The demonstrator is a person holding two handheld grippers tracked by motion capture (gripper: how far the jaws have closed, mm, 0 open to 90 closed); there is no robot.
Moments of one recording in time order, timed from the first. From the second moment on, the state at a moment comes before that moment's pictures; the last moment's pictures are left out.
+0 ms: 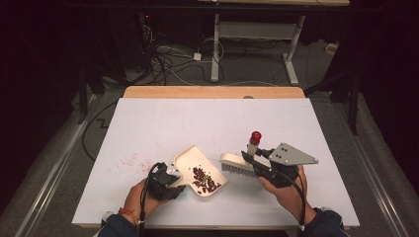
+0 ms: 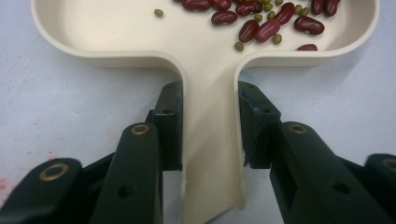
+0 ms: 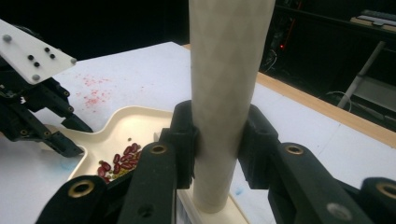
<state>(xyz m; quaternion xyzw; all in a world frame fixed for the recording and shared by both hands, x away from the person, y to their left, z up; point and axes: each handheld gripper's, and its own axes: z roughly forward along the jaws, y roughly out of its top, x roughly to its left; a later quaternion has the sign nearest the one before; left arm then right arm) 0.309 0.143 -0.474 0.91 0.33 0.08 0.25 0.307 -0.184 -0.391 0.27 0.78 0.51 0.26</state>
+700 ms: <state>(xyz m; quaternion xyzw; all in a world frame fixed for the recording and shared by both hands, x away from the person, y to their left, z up) 0.309 0.141 -0.476 0.90 0.34 0.08 0.26 0.338 -0.109 -0.411 0.23 0.78 0.52 0.25</state>
